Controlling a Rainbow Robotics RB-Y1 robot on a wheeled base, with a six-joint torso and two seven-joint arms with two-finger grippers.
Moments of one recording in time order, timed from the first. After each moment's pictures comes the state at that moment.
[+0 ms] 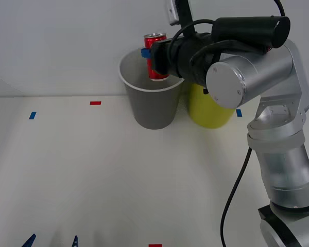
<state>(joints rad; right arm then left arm) -0.70 -0.16 0.18 -1.89 -0.41 1.10 1.48 0.92 0.29 -0.25 -1.75 0.13 -0.62 -1.58</state>
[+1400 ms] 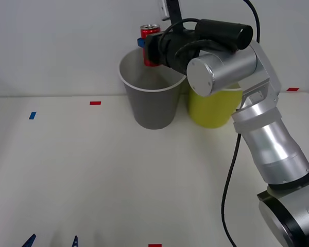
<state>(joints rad) -0.81 -0.18 0.23 -1.56 -0.42 0.79 1.51 0.92 0.29 -0.25 -1.75 0.13 -0.62 -1.58</state>
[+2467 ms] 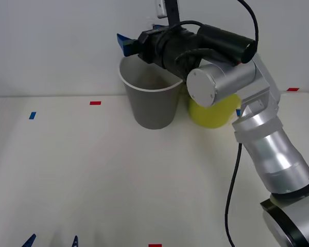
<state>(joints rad) -0.75 -0.20 0.28 -1.64 -0.49 0.65 1.53 0.92 0.29 -0.25 -1.75 0.13 -0.62 -1.58</state>
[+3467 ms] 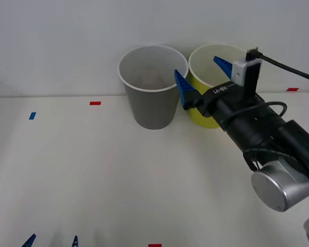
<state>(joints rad) -0.06 -0.41 0.26 -2.18 -0.36 0.30 1.52 0.92 0.29 -0.25 -1.75 0.13 -0.62 -1.58</state>
